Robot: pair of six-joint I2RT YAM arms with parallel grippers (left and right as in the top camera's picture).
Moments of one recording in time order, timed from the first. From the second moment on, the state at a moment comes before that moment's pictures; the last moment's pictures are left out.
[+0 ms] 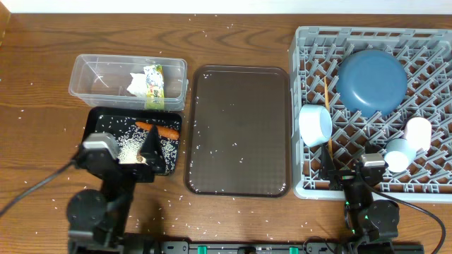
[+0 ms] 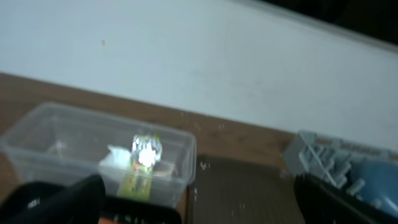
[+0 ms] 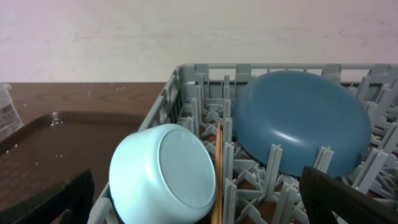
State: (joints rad) left arm -0.09 0.32 0.59 -0.38 0.03 -0.30; right arm 0.12 0.01 0.01 -0.07 0.02 0.07
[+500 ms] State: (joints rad) left arm -0.09 0.01 0.13 -0.14 0.06 -0.30; right arm 0.12 0.01 0.01 -0.07 0.02 0.07
